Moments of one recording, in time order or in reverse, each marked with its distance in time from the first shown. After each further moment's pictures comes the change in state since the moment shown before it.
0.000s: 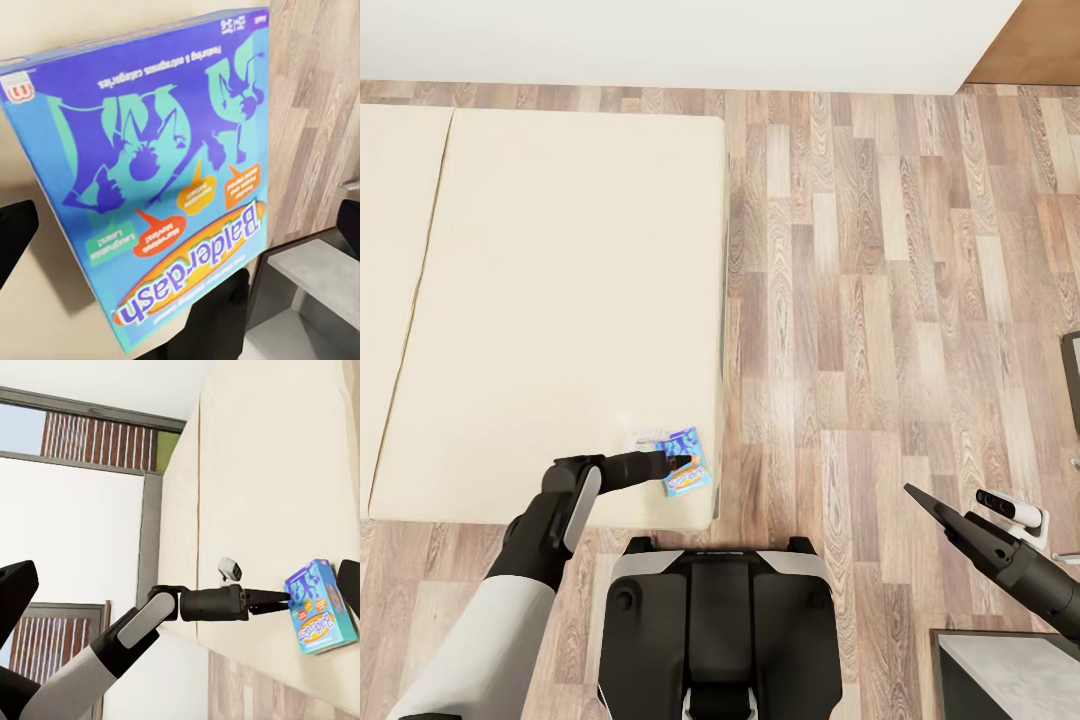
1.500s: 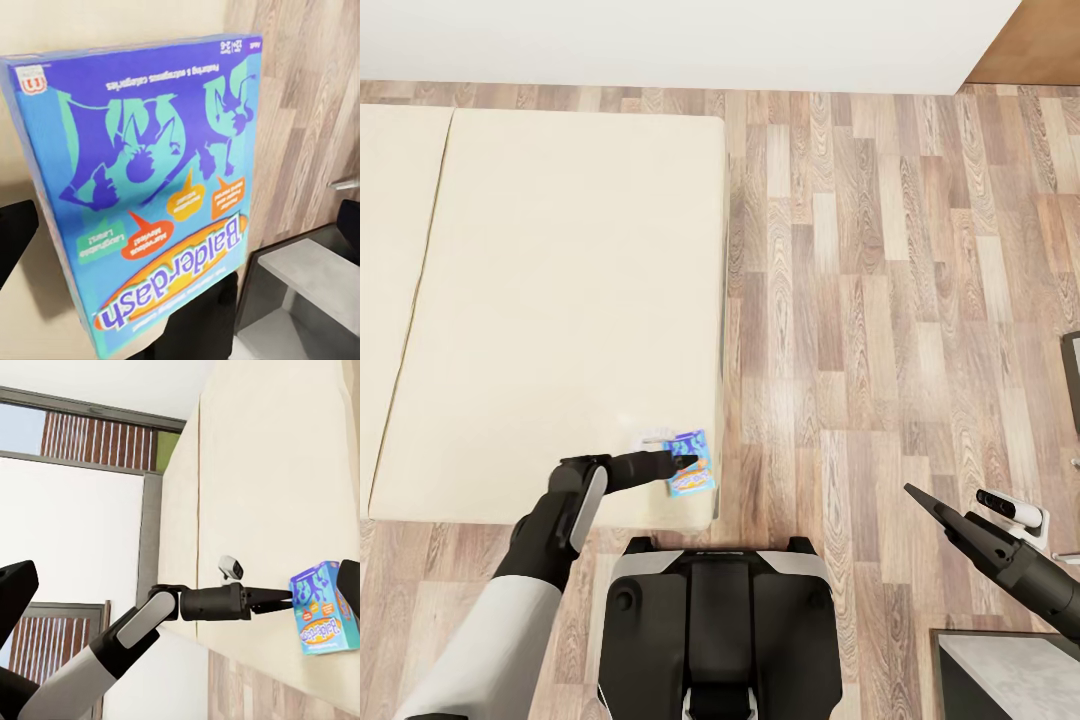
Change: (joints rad) left arm 0.000 -0.021 -0.003 -0.001 0.000 -0.001 -0.004; right arm 0.000 -0.001 0.000 0.000 0.000 0.000 0.000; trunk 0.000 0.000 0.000
